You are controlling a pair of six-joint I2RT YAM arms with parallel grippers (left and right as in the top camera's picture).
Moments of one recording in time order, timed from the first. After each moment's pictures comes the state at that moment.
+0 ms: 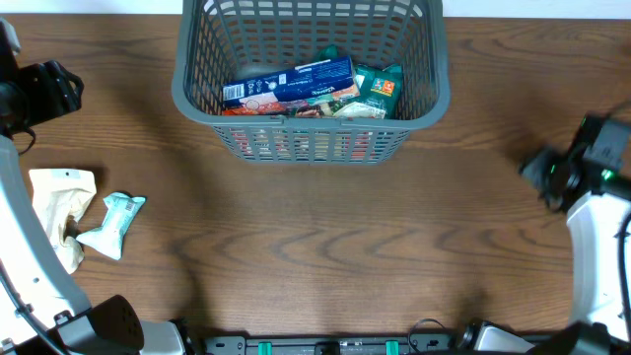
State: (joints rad) left arm 0.45 1.60 1.90 -1.22 0.10 0.04; right arm -0.35 1.36 1.13 -0.75 0.07 0.33
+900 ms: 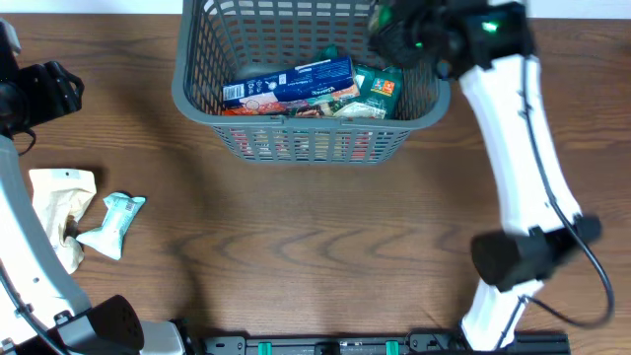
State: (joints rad) left arm 0.45 1.60 1.90 -1.23 0.10 0.04; right arm 0.29 2.02 2.25 -1.11 -0.08 -0.48
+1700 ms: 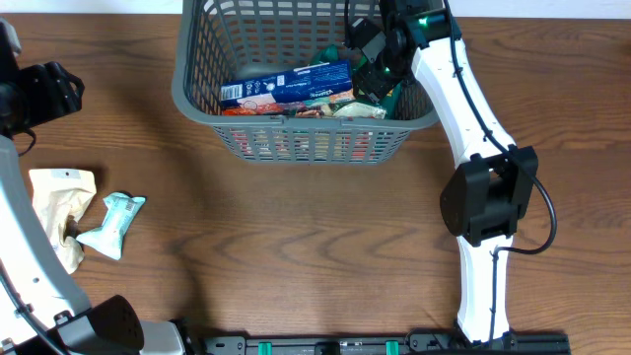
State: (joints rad) left arm 0.45 1.60 1.90 -1.23 0.10 0.05; right arm 0.28 2.31 2.25 -1.15 -0.12 -0.46
